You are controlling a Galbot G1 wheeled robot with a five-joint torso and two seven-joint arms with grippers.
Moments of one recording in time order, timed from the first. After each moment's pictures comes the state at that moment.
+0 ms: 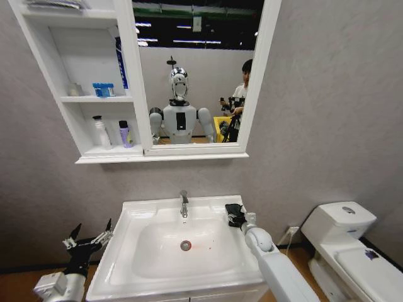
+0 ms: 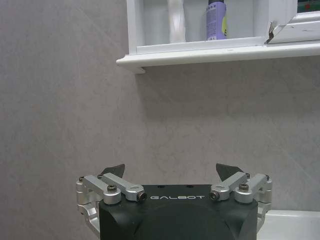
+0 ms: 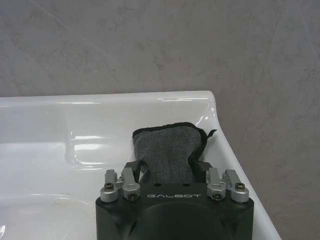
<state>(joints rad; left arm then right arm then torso) 1.59 -1.40 -0.88 -2.29 -0.30 0.17 -0.05 -0.81 1.20 0.28 1.44 0.49 -0.46 0.21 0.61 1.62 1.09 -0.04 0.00</state>
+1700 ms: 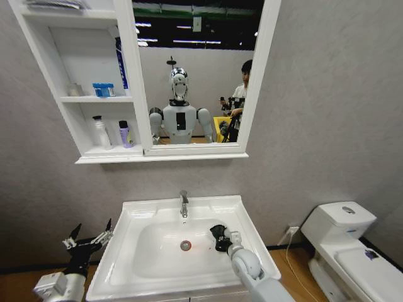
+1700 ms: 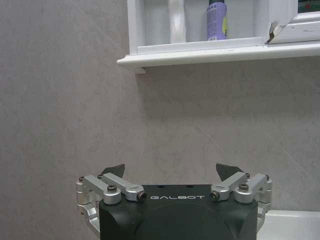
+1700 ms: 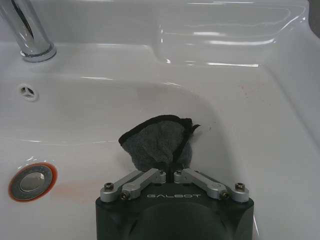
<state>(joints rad) 1.59 -1.40 -0.88 -2.29 -0.30 0.17 -0.05 -0.99 1.23 0.12 1.62 0.53 -0.60 0.34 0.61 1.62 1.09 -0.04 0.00</state>
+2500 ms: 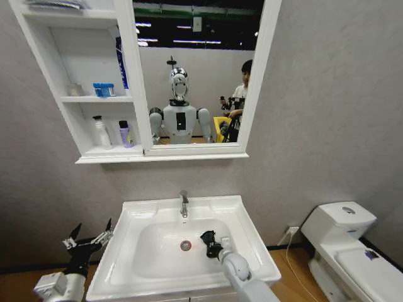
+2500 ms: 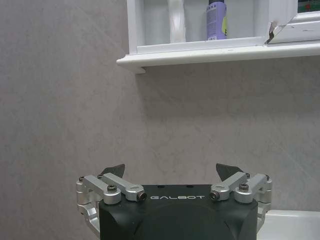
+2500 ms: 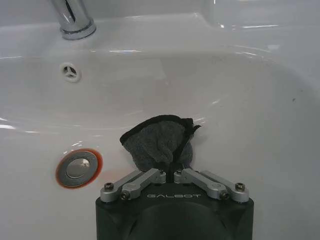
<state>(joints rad) 1.59 -1.40 -0.88 -2.29 -0.30 0.17 -0.05 -0.95 1.33 0.07 1.48 0.52 -0.55 0.26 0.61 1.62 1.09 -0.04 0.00</state>
